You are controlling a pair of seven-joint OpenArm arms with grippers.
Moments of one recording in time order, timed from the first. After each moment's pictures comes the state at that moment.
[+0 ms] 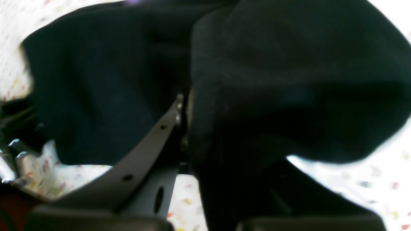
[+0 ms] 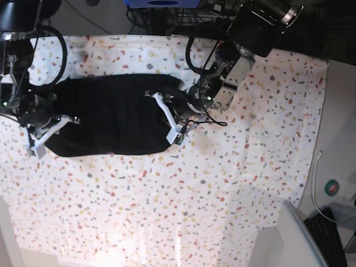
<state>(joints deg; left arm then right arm) -5.7 -6.2 29.8 61.2 -25.2 -10.4 24.5 -5.1 14.9 9.0 89.0 34.2 7.6 -58.3</state>
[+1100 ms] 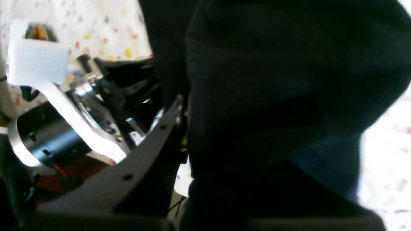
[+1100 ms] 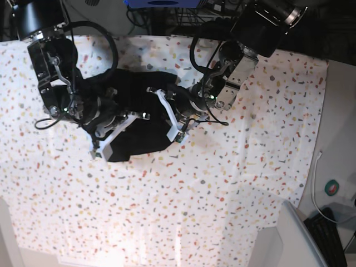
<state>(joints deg) -5.7 -7.8 30.5 61.6 -25.4 -10.8 24.3 -1.5 11.8 -17.8 95.9 35.3 -16.2 -60.5</state>
